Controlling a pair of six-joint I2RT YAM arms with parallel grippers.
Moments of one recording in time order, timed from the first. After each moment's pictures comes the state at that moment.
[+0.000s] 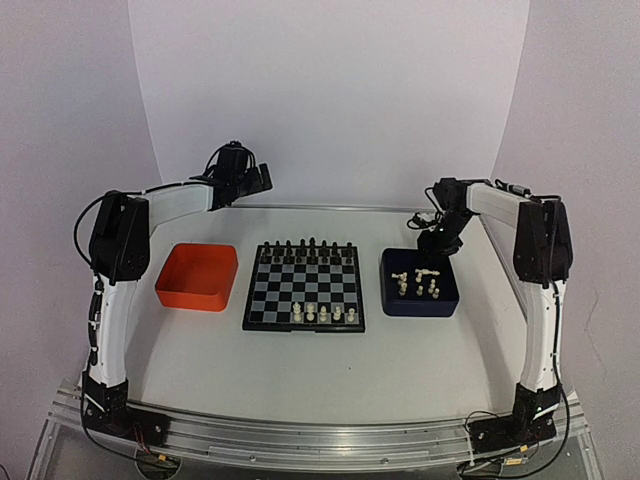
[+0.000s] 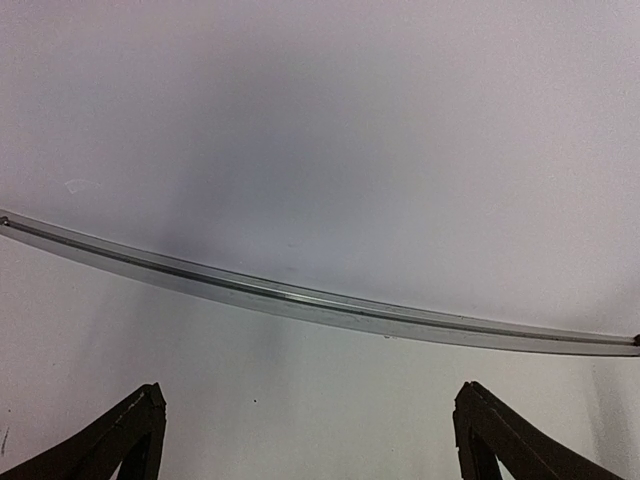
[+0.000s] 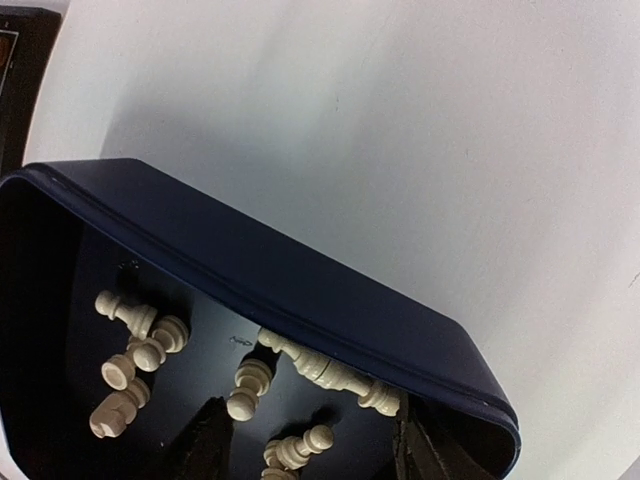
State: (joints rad) left arm -0.42 2.25 1.91 -0.05 -0.29 -0.45; right arm 0.20 2.24 1.88 -1.00 -0.16 -0.18
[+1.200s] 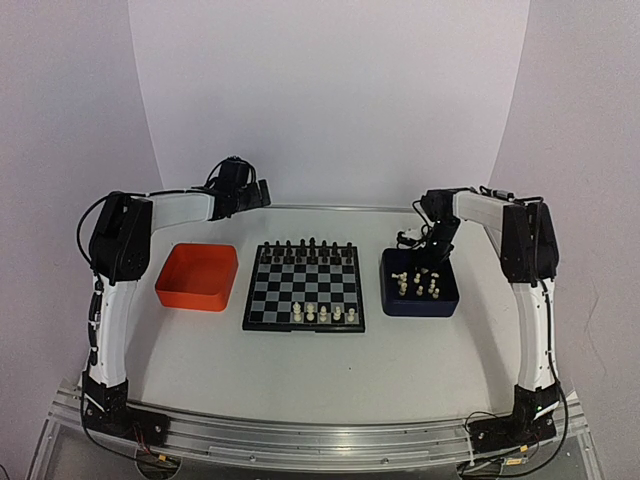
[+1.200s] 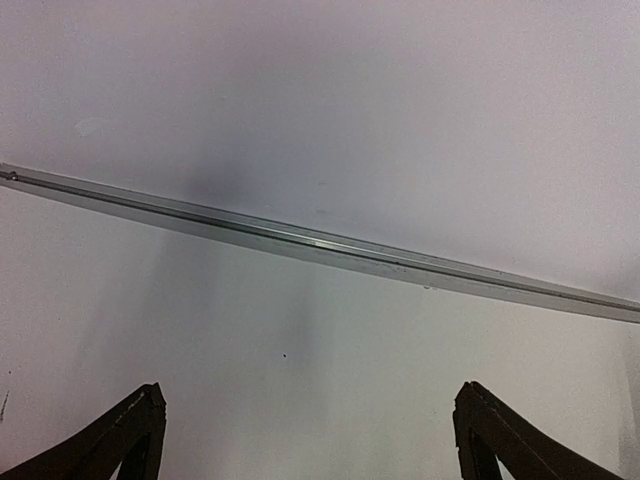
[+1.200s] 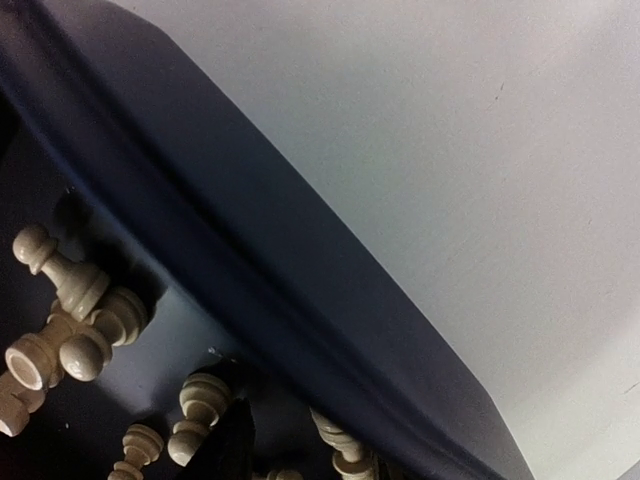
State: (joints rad) left arm -0.42 2.25 1.81 -0.04 -0.30 -0.45; right arm 0.24 2.34 1.92 -1.04 -0.06 -0.56
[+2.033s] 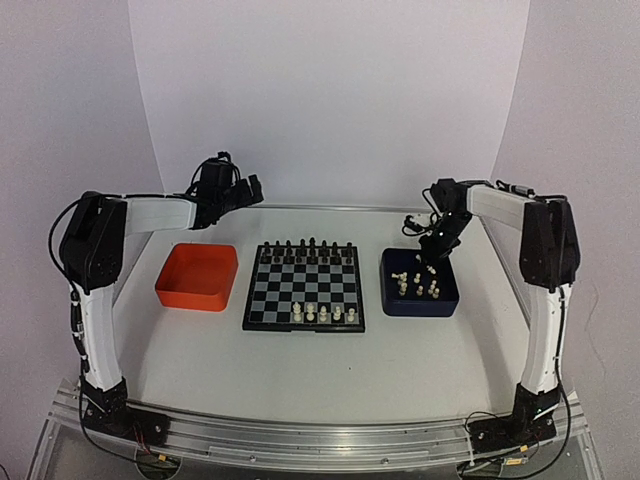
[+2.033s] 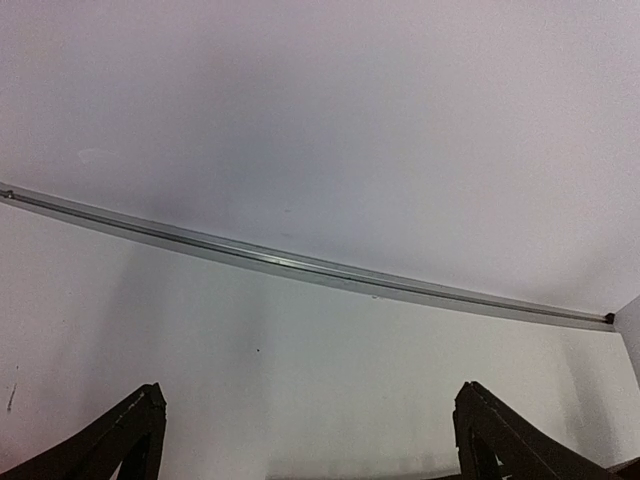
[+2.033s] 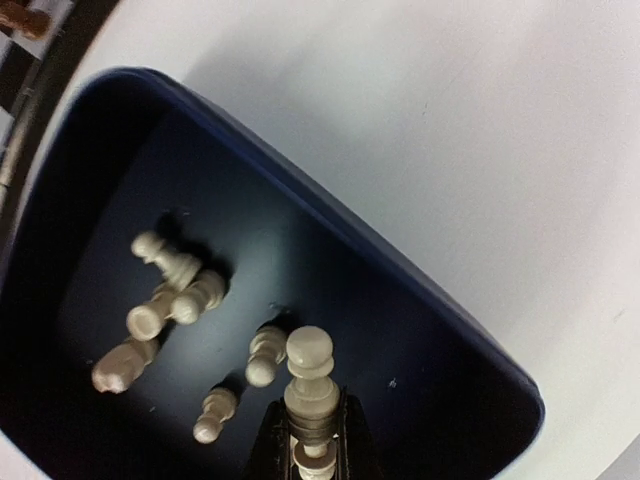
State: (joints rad) left arm -0.42 2.03 1.51 0.16 -0.24 -0.46; right arm 0.24 2.17 1.78 -0.95 -0.14 -0.39
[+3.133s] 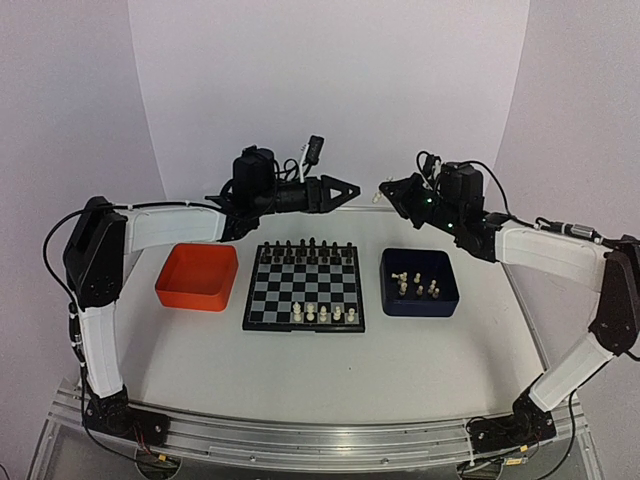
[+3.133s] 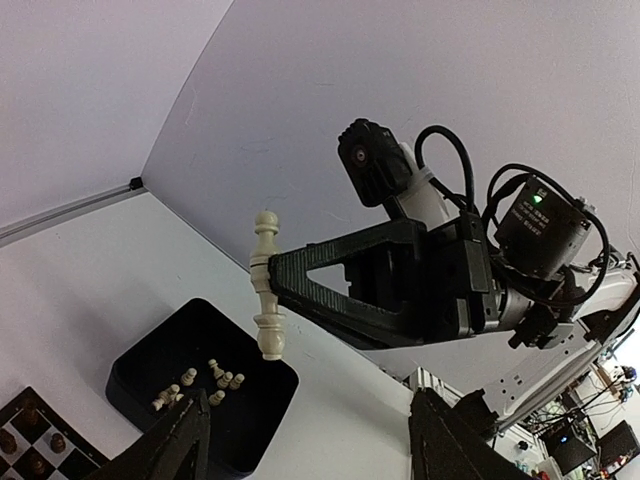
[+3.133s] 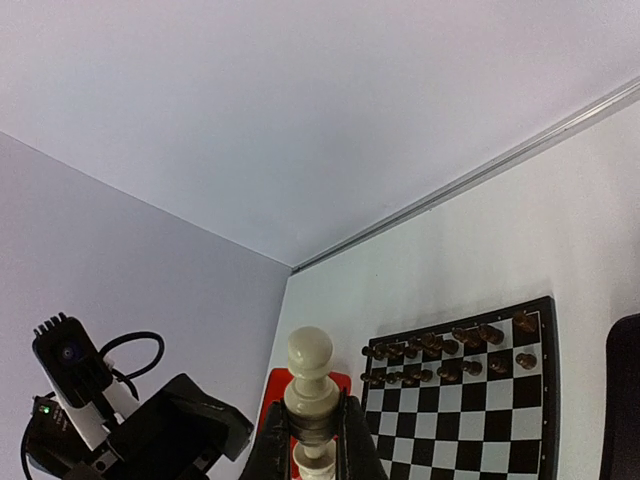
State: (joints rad) left arm -0.72 1.96 1.54 0.44 0.65 -0.58; right arm 0.56 1.54 1.14 0.22 -0.06 0.98
